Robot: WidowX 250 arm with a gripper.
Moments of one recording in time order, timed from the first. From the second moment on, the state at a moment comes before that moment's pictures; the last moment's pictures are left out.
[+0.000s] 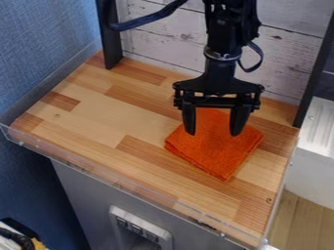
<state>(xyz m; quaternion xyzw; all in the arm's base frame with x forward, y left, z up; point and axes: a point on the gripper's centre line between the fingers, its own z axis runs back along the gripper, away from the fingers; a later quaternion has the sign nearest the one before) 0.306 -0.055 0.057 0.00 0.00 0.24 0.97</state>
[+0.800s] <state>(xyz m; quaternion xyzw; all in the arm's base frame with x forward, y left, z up) 0.315 -0.049 0.046 -0.01 -0.02 0.42 0.91</state>
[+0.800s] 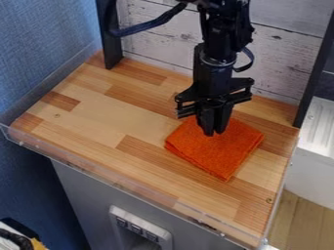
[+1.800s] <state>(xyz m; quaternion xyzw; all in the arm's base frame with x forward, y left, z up) 0.308 -0.053 0.031 0.02 0.00 0.46 0.89</state>
